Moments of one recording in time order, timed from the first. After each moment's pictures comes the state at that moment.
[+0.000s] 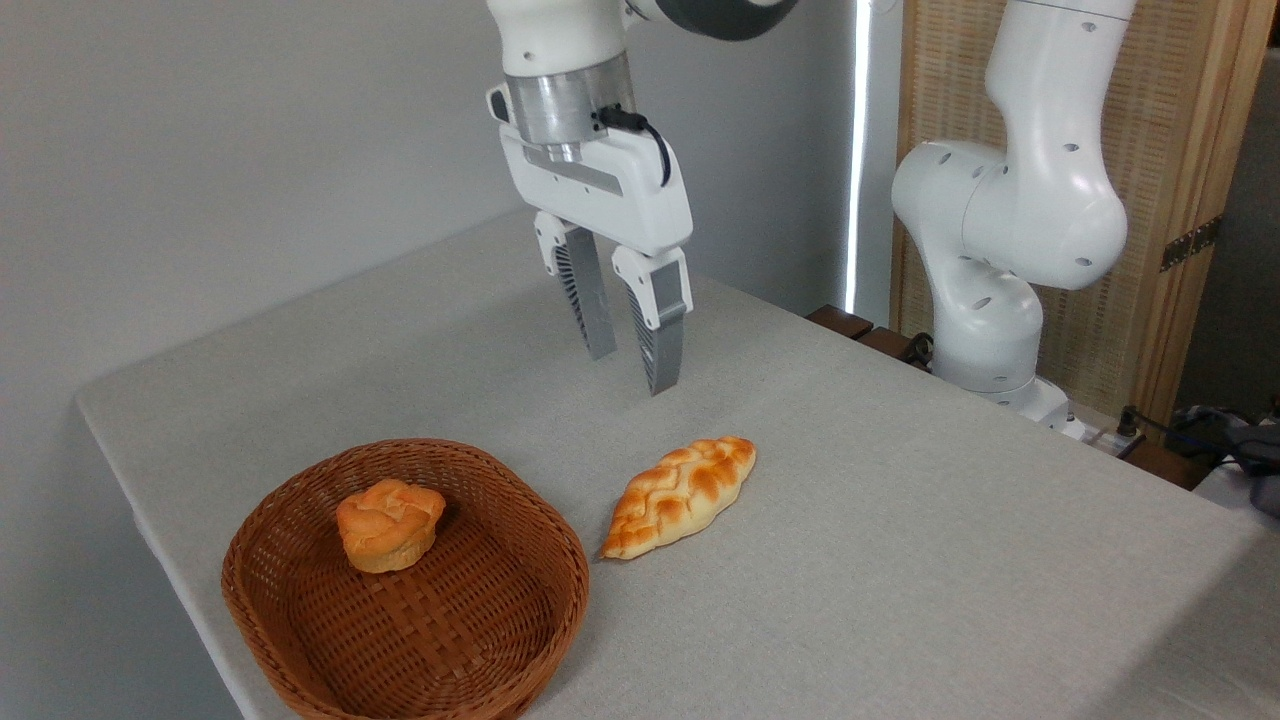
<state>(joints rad) -0.13 -0.34 -0.03 -2.16 0.05 1.79 0.68</state>
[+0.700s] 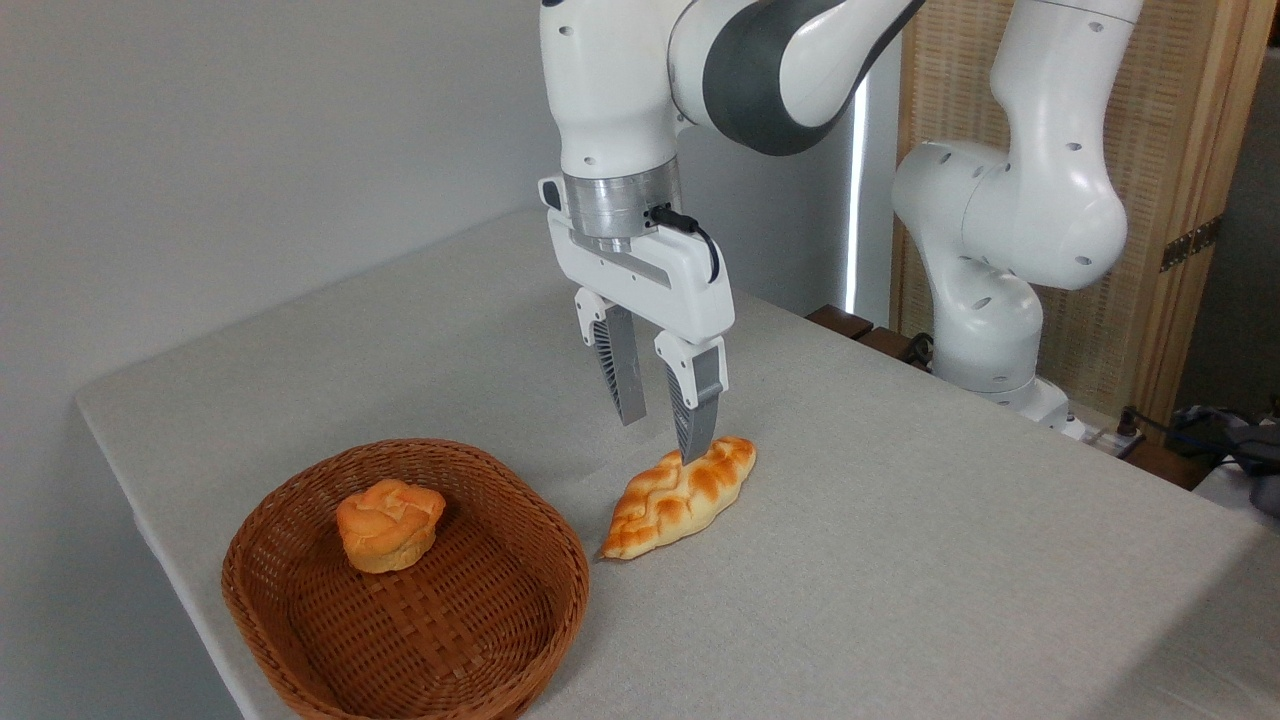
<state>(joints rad) -0.13 -0.38 0.00 -2.39 0.05 2.02 0.68</state>
